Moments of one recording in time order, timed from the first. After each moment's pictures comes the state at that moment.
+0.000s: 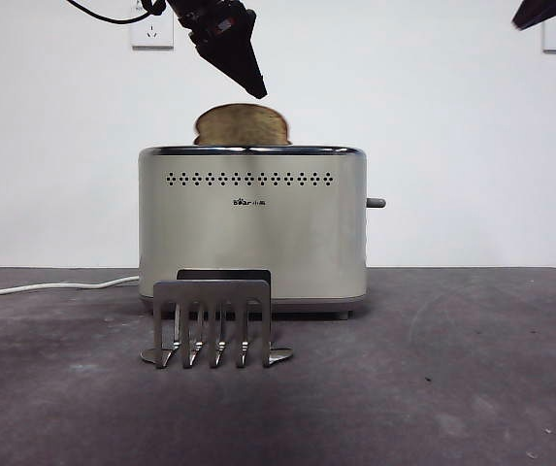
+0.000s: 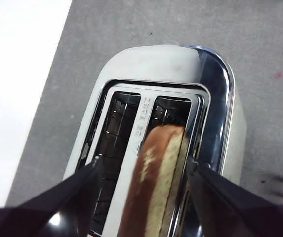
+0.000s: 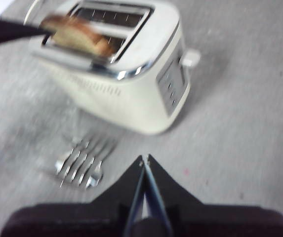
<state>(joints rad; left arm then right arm) -0.50 1.83 1.91 -0.78 0.13 0.84 0.08 1.10 1.15 -0.69 -0.50 -0.10</state>
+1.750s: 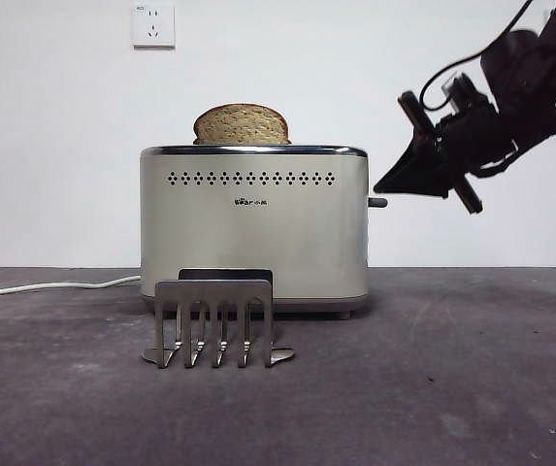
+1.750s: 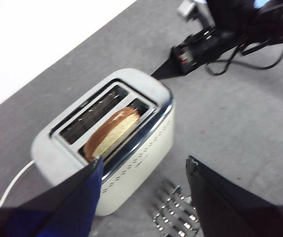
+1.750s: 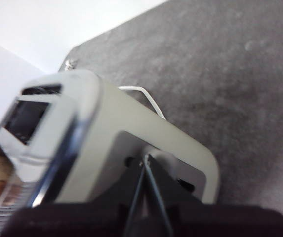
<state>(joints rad) -0.50 1.41 1.91 -1.09 0.18 0.27 0.10 1.95 1.34 0.12 -0.76 0.39</state>
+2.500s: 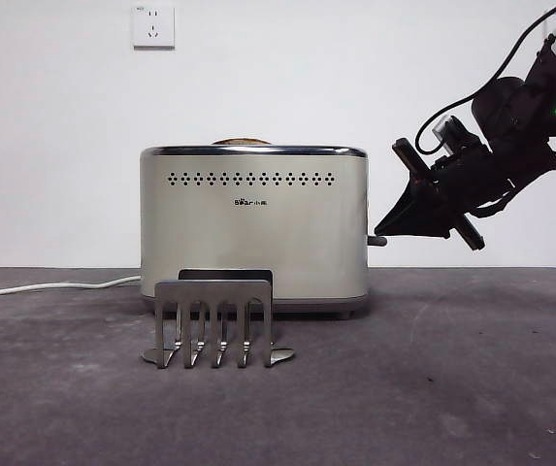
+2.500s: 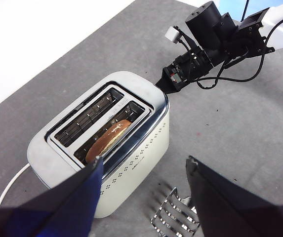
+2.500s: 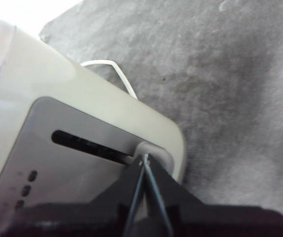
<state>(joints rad) -0.50 1.41 1.91 -1.08 0.19 0.27 0.10 2.04 1.37 0.02 -0.71 0.27</state>
